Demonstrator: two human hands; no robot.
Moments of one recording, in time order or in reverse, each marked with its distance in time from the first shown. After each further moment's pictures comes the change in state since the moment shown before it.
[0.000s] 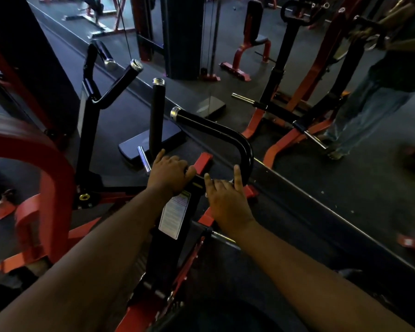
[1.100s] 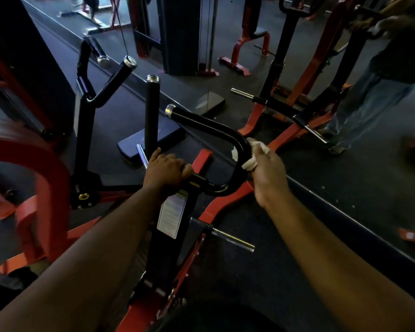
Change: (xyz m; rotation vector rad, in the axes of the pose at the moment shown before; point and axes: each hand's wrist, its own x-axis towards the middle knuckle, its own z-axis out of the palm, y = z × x) left_hand 0.003 -0.004 0.004 0.026 0.042 0.024; right_hand 0.036 0.074 -0.067 1.682 0.149 1.089
